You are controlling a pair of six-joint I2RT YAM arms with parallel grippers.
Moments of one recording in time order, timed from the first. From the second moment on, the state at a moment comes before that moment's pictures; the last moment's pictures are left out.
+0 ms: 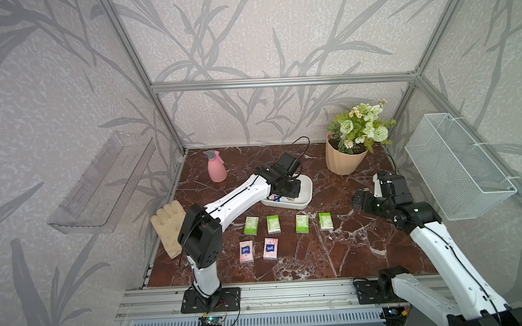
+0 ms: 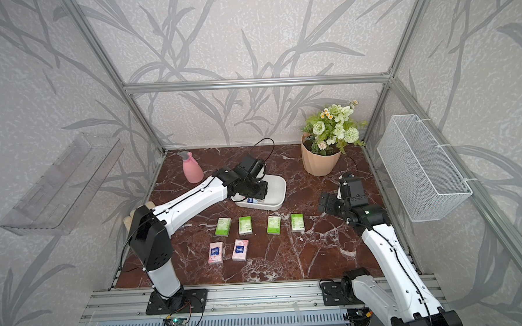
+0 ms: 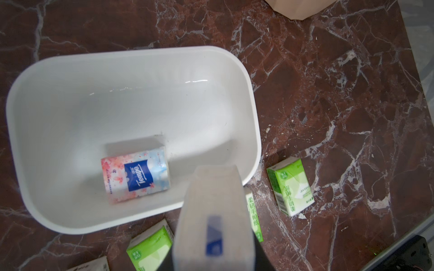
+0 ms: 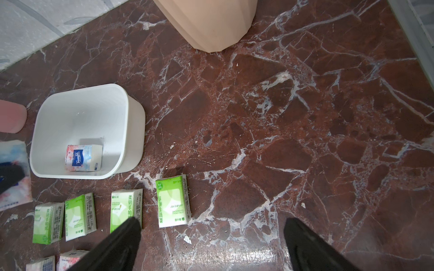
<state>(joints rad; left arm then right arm) -0.75 1.77 1.52 -0.76 0.02 -0.46 0.15 0.93 0.88 -0.83 -0.02 0.45</state>
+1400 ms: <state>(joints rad) -1.06 1.65 0.85 -0.20 0.11 -1.10 0.15 0.94 0.86 -0.74 -0.13 0.43</state>
